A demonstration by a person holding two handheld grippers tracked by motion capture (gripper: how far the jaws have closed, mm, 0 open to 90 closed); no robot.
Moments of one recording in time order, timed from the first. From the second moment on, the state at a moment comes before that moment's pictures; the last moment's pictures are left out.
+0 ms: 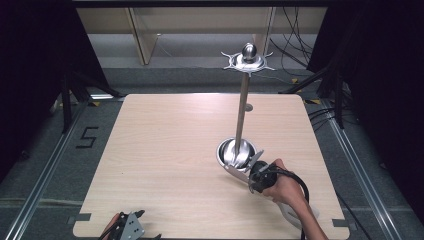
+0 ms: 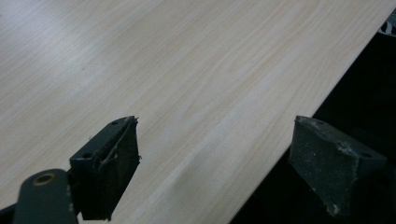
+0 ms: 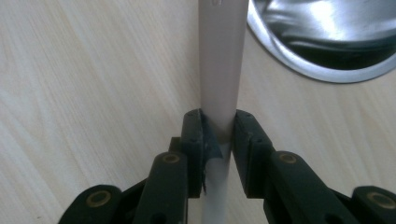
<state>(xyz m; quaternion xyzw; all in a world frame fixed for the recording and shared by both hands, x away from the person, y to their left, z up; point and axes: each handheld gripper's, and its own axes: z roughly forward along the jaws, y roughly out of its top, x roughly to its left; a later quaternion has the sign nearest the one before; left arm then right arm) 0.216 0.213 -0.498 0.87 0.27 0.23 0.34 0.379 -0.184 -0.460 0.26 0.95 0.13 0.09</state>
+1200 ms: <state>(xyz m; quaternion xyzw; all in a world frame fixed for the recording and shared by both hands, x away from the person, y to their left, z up) 0.214 0.212 -0.498 0.87 0.27 0.23 0.33 0.361 -0.258 -0.388 0.29 0.88 0.35 0.16</state>
